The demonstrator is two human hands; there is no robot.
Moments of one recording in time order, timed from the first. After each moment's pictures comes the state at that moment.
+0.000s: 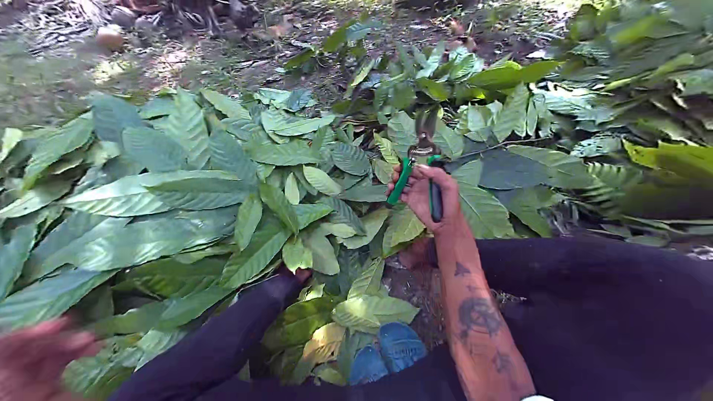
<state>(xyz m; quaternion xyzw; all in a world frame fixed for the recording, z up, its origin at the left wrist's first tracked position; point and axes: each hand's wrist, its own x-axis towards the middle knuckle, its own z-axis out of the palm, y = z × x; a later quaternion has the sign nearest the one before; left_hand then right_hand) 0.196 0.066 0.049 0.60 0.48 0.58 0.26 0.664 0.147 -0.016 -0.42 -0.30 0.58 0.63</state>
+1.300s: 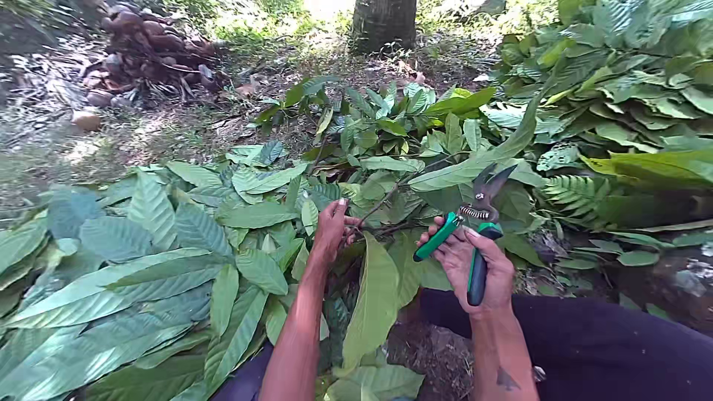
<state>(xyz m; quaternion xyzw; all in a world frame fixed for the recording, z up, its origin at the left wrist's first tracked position) 0.553 0.273 -0.025 0.49 0.45 0.28 0.69 0.717 0.094 0.000 -0.39 -0.18 0.44 0.79</state>
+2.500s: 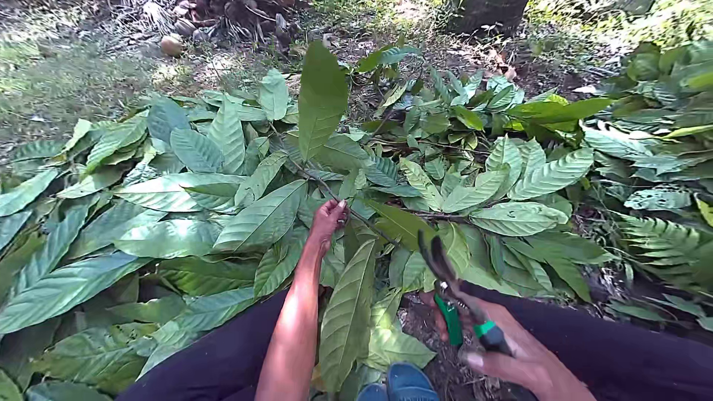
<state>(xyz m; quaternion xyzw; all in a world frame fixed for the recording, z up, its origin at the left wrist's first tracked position) 0.424 0.264 -0.114 0.38 0.50 0.40 0.67 0.670 0.030 0.001 -0.45 -0.59 0.57 0.35</state>
